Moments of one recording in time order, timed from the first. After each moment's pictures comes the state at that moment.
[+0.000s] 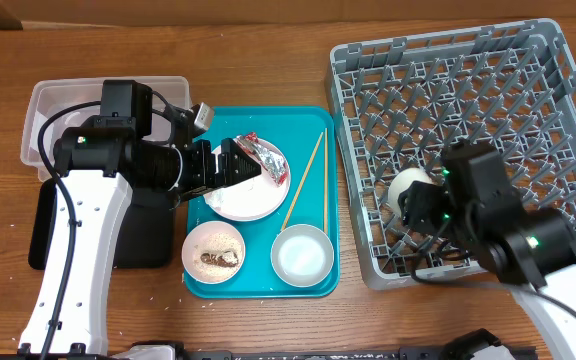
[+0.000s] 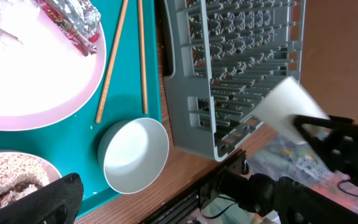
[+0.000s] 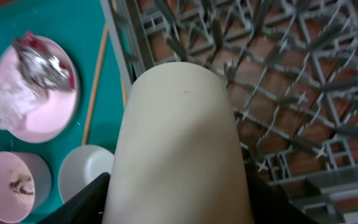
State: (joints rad) left arm -0.03 1.46 1.38 -1.23 0.78 -0.16; right arm 0.37 1.10 1.16 -1.16 0.01 0.58
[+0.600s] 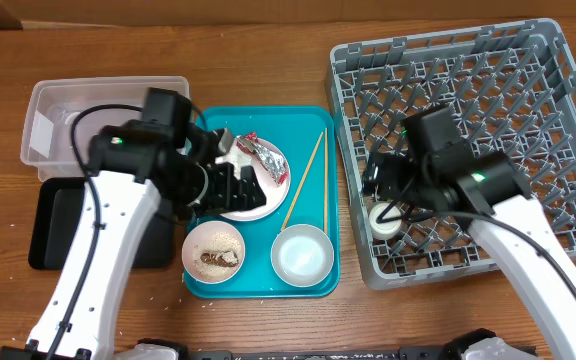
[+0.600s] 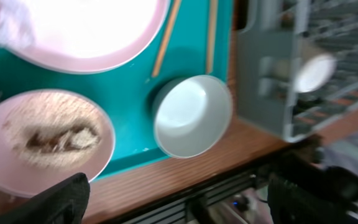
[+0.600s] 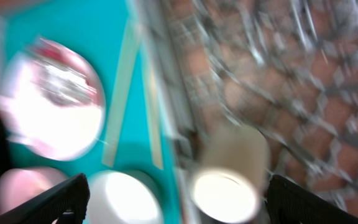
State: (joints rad) left arm -0.21 1.46 1.38 -1.34 0.45 -0.23; right arm 0.39 1.31 1.25 -1.00 -0.06 0.59
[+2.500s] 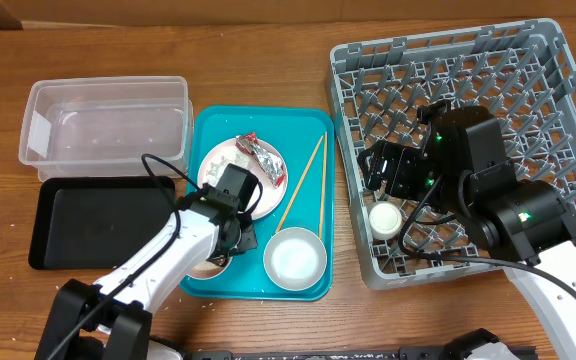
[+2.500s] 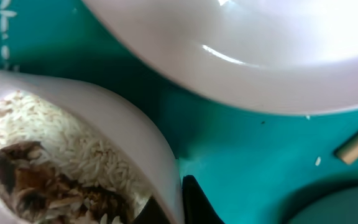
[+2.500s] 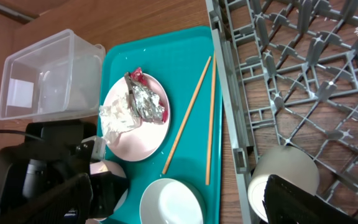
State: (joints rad) left arm -0.42 1.52 0.80 -0.77 -0.04 -0.65; right arm 0.39 1.18 1.28 -0.94 -0.17 0.59
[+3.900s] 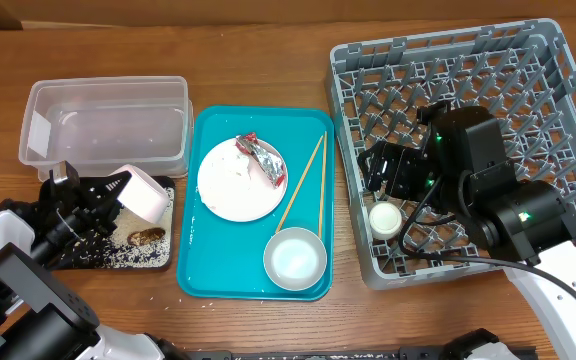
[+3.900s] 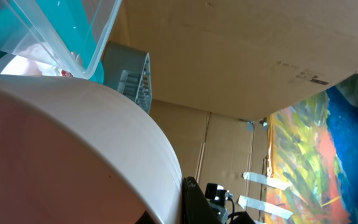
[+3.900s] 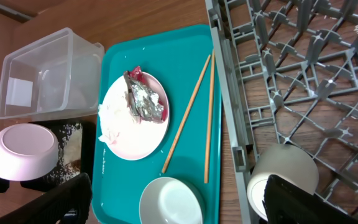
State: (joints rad) left arm 0.77 1.75 1.00 -1.12 1.54 0.09; right arm 0.39 1.18 1.28 -0.95 -0.17 0.59
